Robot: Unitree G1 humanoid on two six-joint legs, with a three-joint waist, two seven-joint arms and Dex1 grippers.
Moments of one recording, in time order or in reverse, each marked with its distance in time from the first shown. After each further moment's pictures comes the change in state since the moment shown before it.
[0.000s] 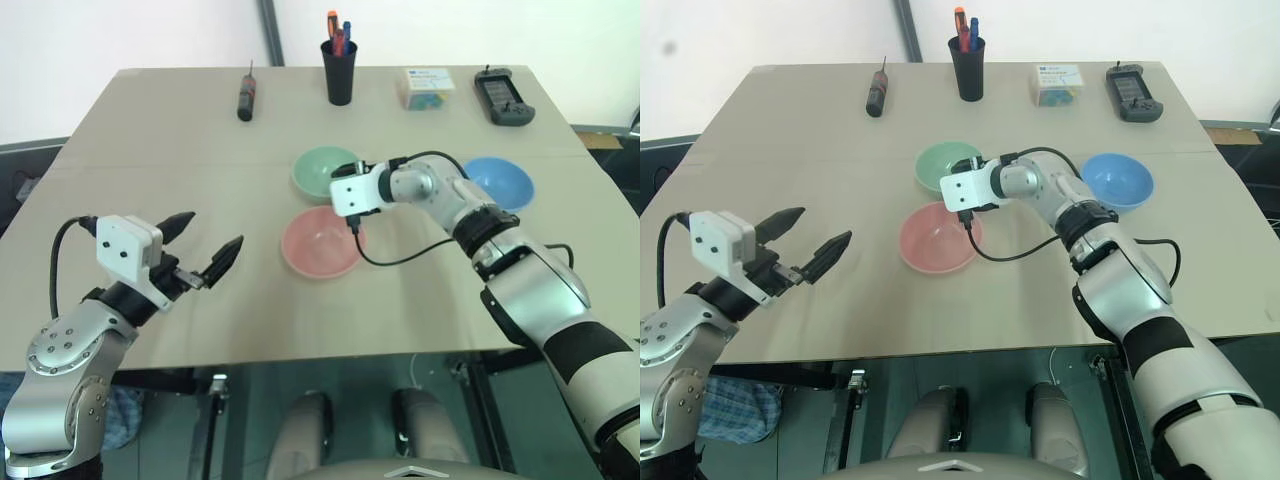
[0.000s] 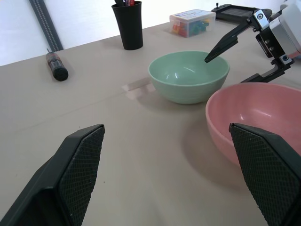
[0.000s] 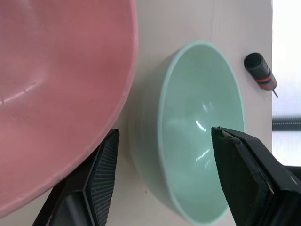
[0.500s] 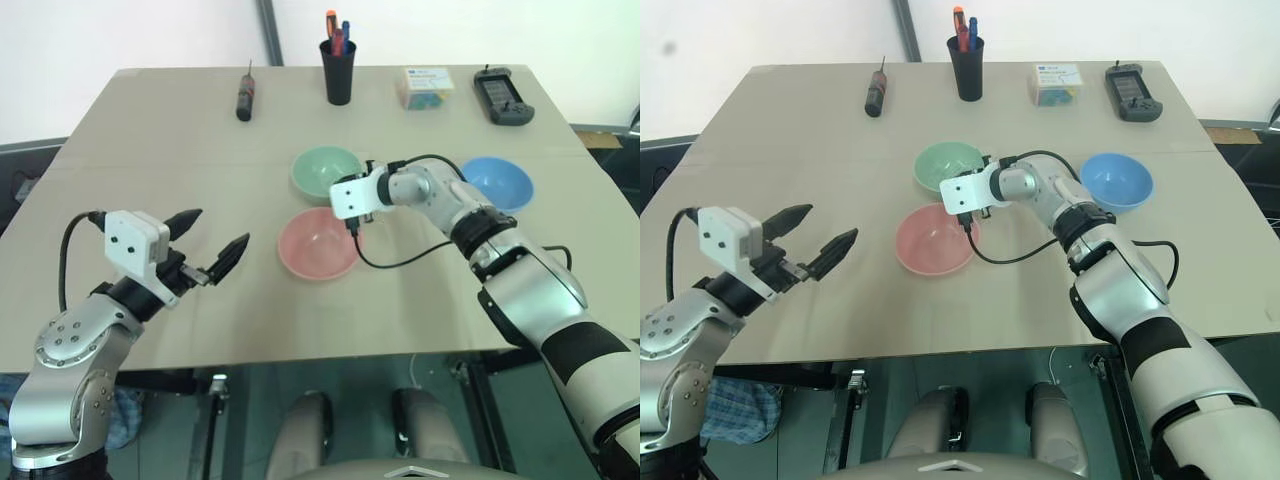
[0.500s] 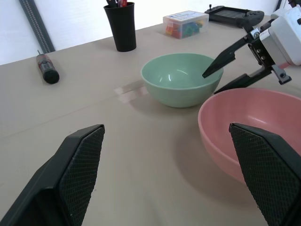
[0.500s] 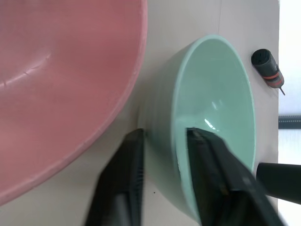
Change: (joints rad) left arm -0.035 0.002 -0.032 0.010 0.001 0.006 -0.005; right arm 0.000 0.004 0.000 0.030 -0.022 0.000 -0.008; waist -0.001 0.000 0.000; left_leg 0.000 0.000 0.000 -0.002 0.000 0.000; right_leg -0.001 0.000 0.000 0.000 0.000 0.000
